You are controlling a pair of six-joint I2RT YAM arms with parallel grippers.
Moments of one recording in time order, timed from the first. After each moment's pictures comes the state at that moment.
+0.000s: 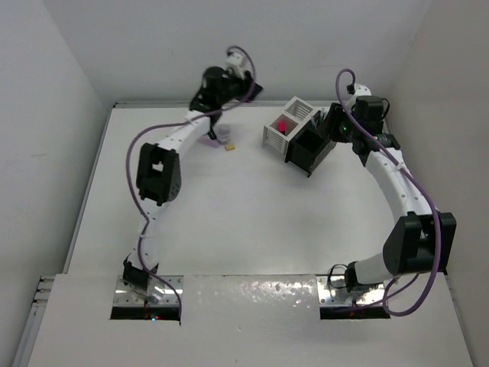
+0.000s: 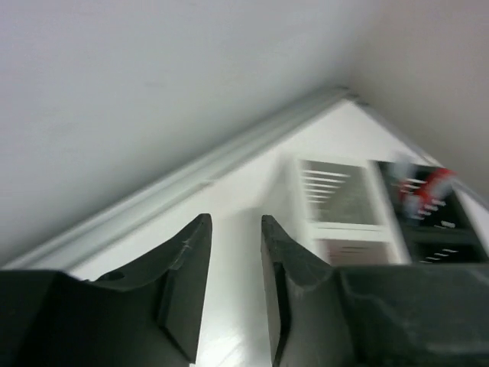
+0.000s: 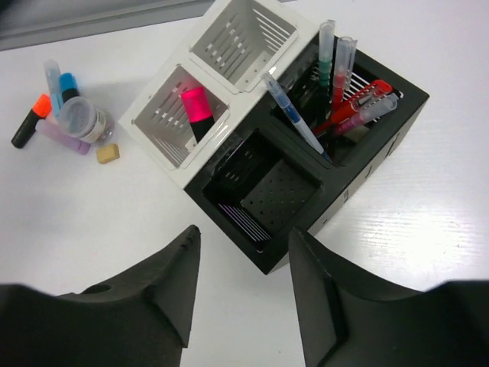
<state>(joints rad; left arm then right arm) -0.39 2.38 2.11 0.21 0.41 -0.19 0.04 1.46 1.22 -0.28 -0.14 0.24</state>
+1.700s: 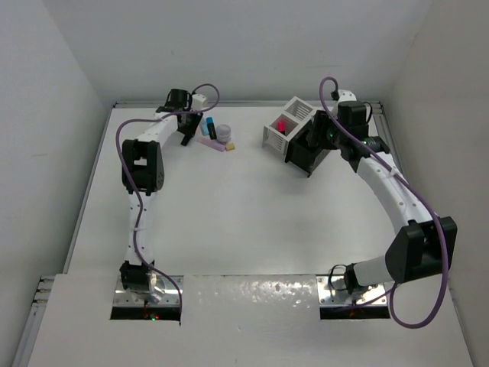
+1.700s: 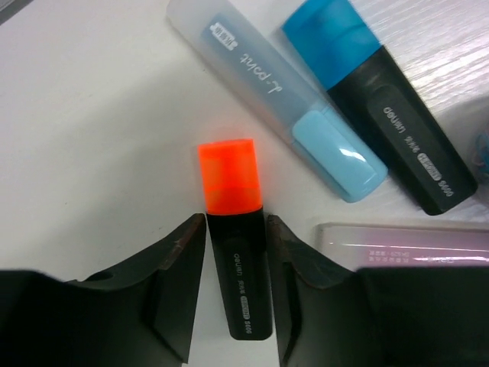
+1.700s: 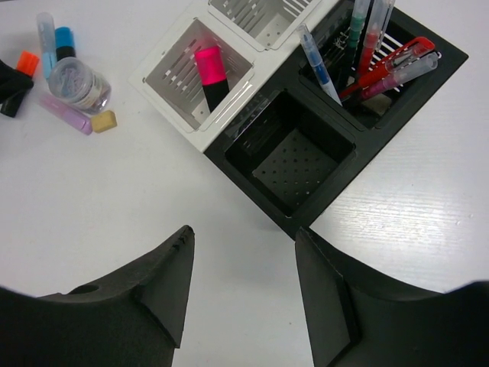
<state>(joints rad) -0.08 2.51 2.14 -0.54 0.09 0.36 0.18 1.43 1.20 -0.36 -0.01 0.25</state>
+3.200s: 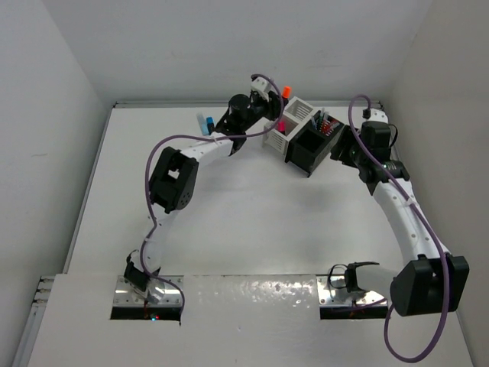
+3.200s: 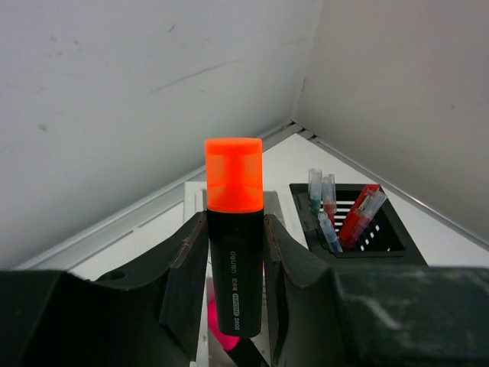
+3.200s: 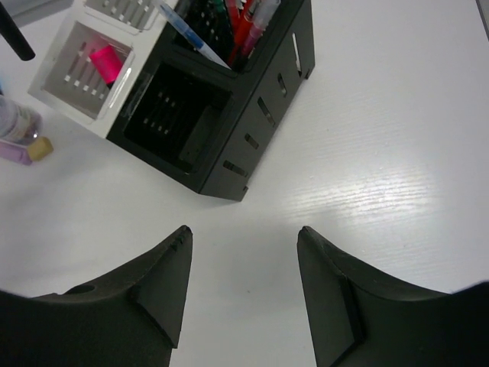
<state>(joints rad) -0.54 2.33 1.87 0.59 0.25 -0.16 0.05 1.18 0.98 -0.36 0.07 0.33</state>
